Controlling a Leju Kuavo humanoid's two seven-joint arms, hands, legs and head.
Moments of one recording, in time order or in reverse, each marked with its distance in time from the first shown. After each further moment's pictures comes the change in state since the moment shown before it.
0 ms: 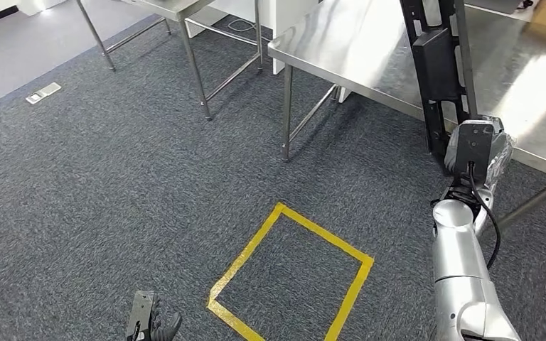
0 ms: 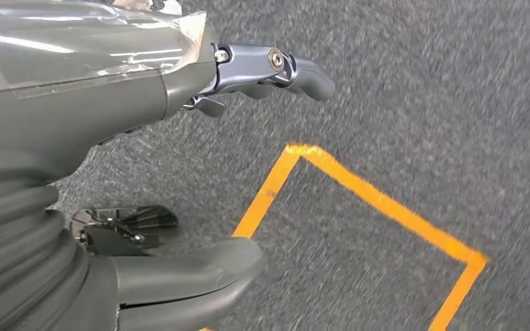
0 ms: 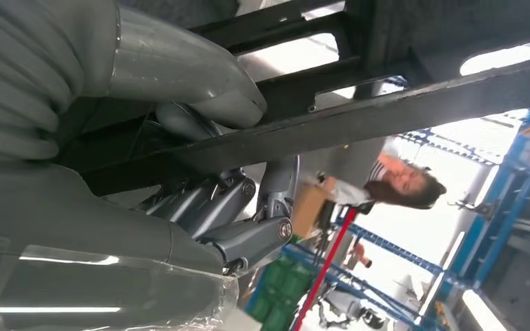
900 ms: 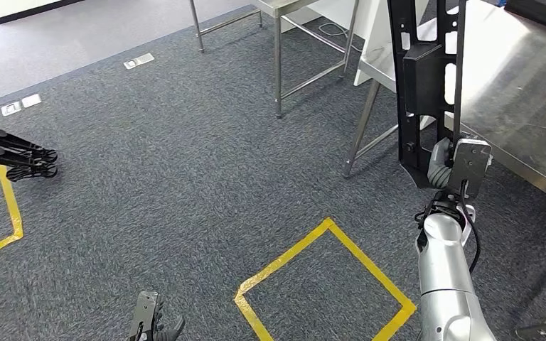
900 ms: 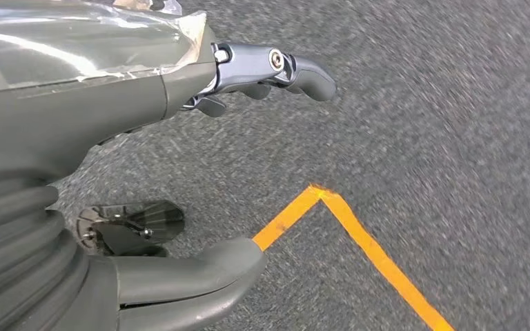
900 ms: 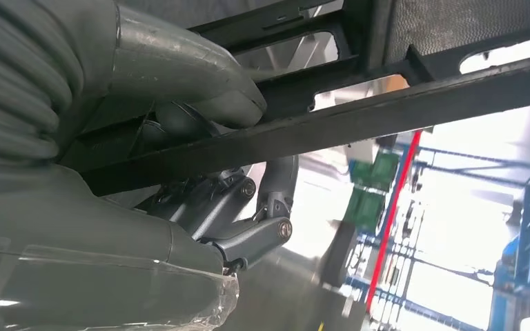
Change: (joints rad) left arm -0.008 -0.012 -0.004 0.002 -0.035 -0.009 0.035; right arm 0.083 0.058 -0.041 -0.053 -0.184 0.101 -0.074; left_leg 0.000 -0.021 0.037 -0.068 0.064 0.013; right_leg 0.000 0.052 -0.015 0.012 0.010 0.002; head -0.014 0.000
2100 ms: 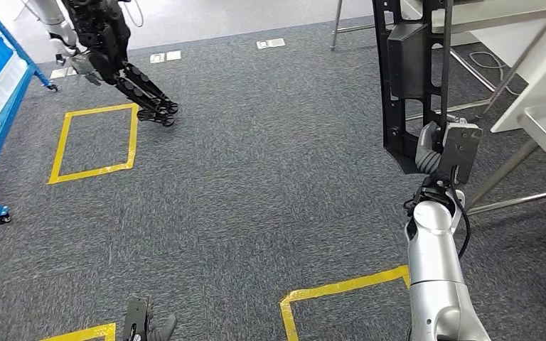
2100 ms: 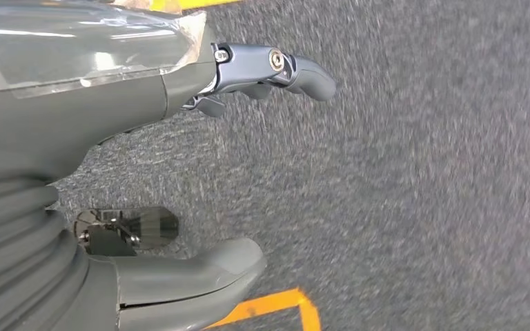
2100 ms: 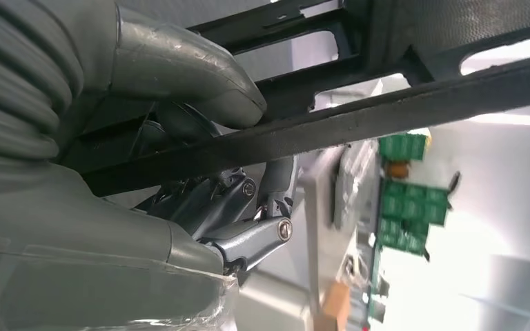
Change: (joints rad) left arm 0.006 0.007 0.009 -0.004 0.053 0.046 -0.027; right arm -0.049 0.056 0.030 -0.035 0.021 0.038 0.035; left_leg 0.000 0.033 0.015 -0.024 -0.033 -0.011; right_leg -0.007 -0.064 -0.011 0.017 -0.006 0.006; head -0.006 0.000
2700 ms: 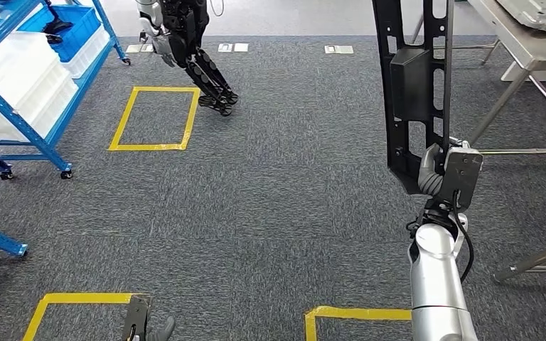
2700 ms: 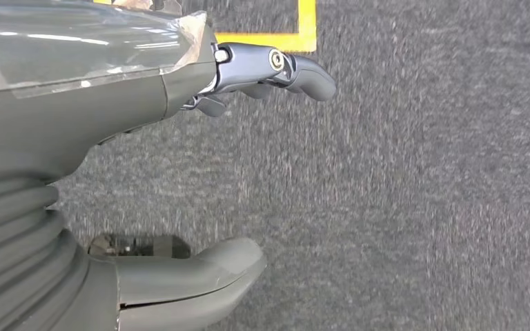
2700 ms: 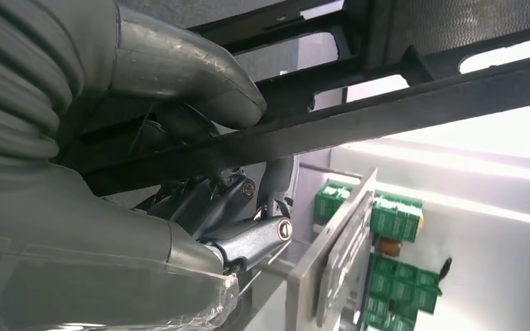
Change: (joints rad) left arm 0.006 0.009 -0.029 -0.001 -0.013 0.002 0.008; right arm 0.120 0.002 -0.014 -0.098 0.020 -0.001 0.005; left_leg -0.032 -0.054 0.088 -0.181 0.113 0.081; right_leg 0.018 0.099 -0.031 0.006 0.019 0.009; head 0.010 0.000
